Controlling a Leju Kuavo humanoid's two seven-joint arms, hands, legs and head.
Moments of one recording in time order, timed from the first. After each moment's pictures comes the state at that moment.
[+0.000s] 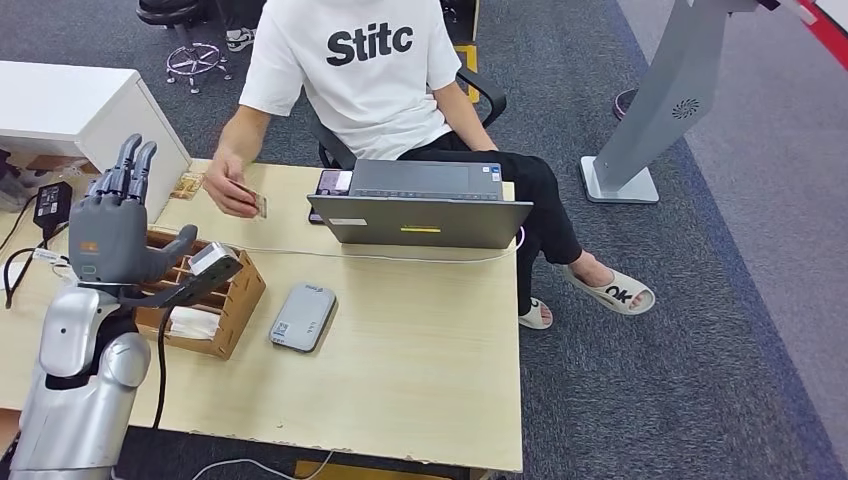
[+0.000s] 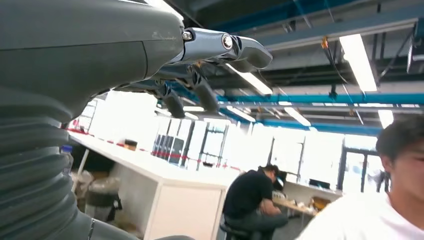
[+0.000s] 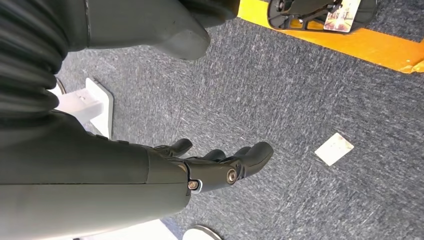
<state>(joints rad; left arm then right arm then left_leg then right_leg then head) -0.48 0.11 -0.21 -1.33 -1.18 0.35 -0.13 -0.10 0.26 -0.93 -0.20 1.29 -0.34 0.04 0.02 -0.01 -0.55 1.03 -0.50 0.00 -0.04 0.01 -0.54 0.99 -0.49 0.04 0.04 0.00</state>
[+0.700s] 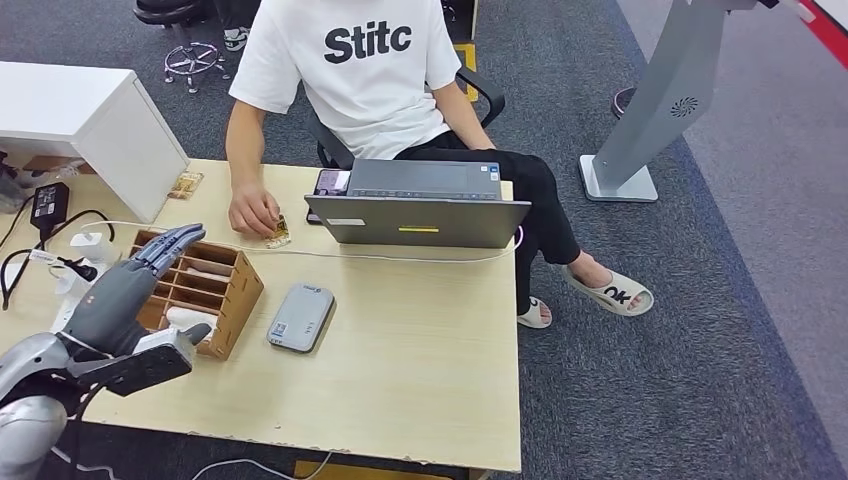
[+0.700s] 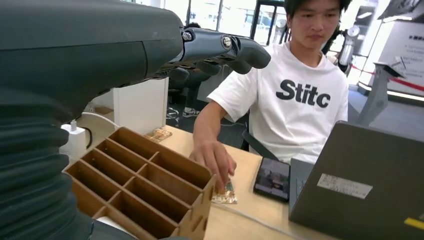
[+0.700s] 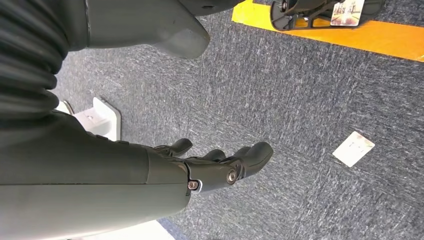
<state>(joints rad) -0.29 0.49 -0.33 -1.69 -0.53 -0.24 -0.20 -0.09 0.24 -0.98 -0.20 1.23 -0.35 0.02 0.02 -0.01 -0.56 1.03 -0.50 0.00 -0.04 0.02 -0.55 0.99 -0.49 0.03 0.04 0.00</state>
